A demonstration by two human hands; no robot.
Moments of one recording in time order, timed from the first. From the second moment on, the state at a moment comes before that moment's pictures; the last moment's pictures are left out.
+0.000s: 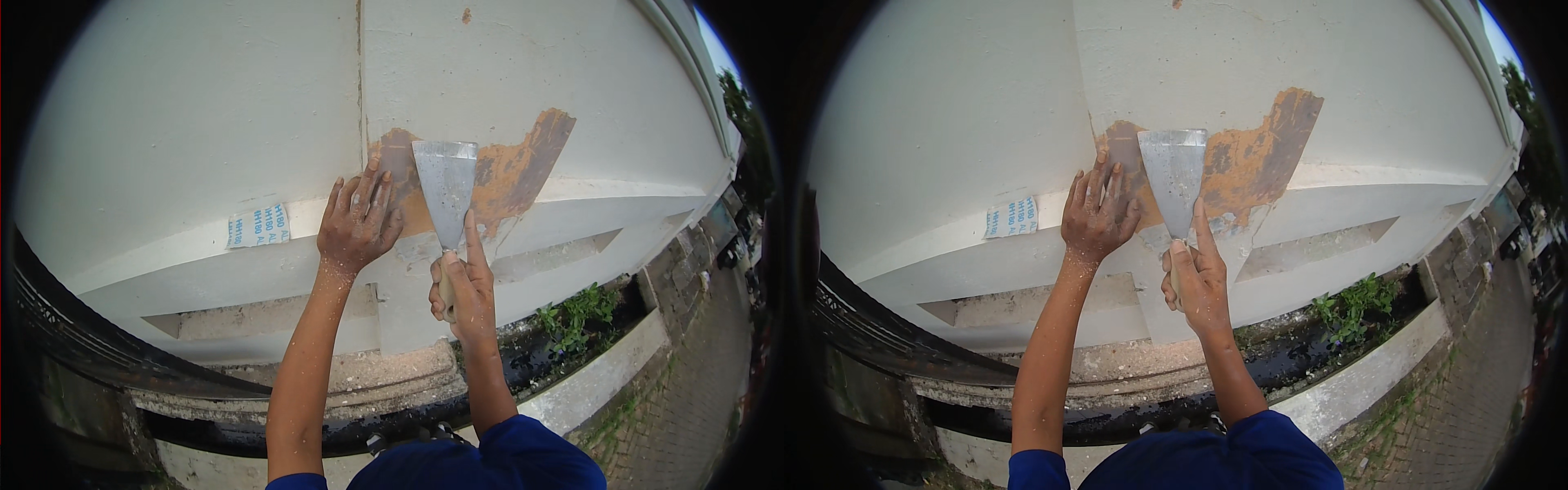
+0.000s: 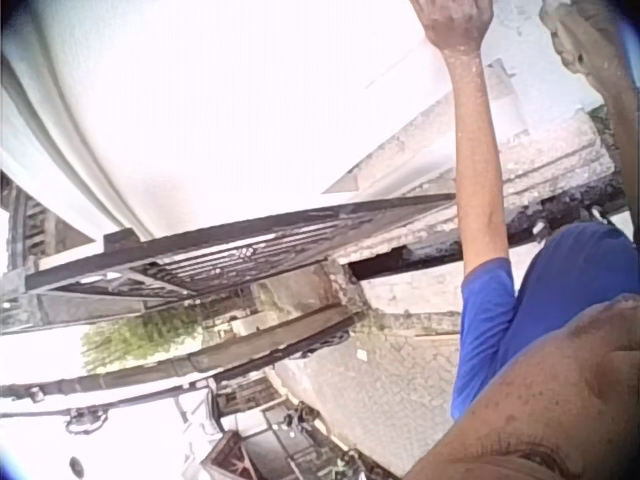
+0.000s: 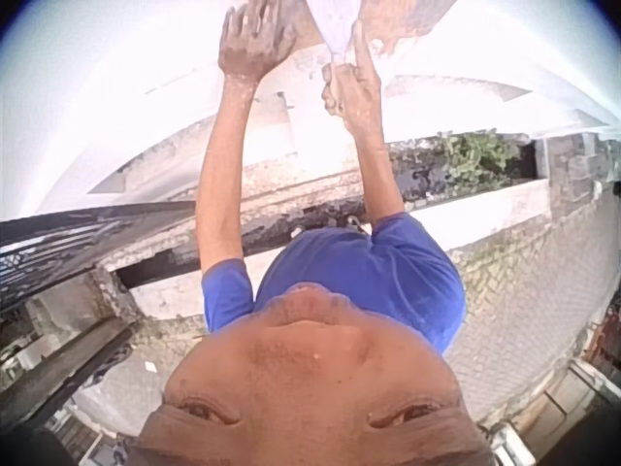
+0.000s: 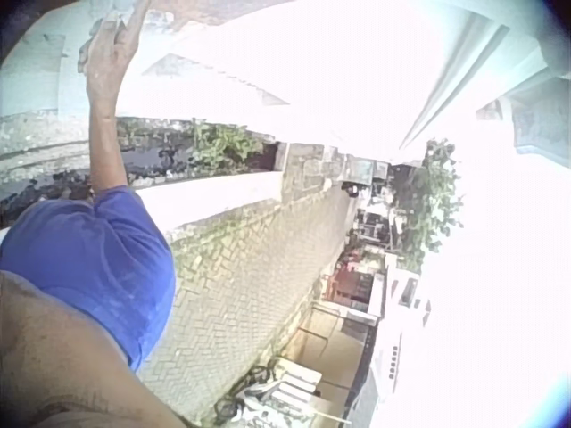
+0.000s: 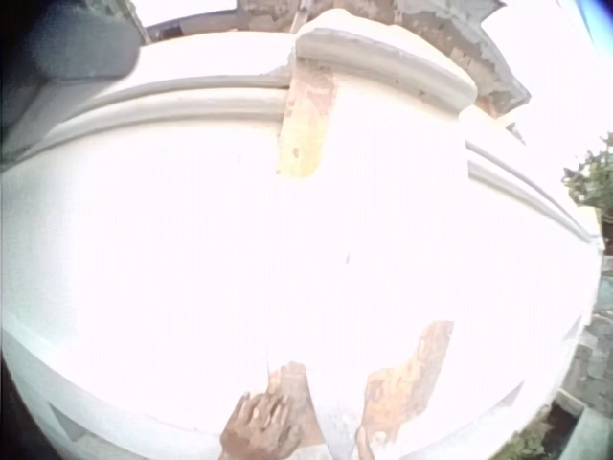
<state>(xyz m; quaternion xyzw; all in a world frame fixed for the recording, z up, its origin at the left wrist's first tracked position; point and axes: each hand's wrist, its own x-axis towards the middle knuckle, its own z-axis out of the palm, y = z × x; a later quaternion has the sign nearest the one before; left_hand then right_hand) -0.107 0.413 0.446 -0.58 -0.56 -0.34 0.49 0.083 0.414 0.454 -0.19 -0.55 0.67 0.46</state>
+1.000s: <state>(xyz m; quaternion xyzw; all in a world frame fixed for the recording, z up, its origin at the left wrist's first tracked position) -0.107 0.414 0.446 -0.58 -0.57 -0.33 0.48 0.087 0.413 0.436 -0.19 -0.55 0.67 0.45</state>
